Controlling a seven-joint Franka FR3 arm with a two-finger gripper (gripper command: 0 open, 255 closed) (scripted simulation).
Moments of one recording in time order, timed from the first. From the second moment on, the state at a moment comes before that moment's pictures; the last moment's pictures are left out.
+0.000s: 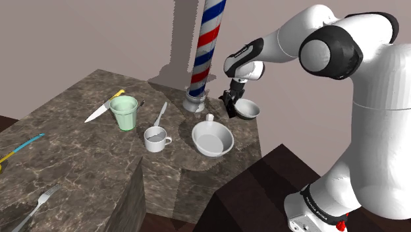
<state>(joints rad) 0.31 0.59 -0.58 -1.93 0.48 2.37 -0.44</state>
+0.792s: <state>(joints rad) 0.21 0.56 -0.63 -1.90 0.45 2.30 -0.55</state>
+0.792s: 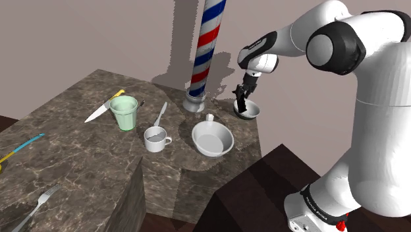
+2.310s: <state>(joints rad) 0.01 0.75 -0.56 -1.79 0.56 2.36 -0.74</state>
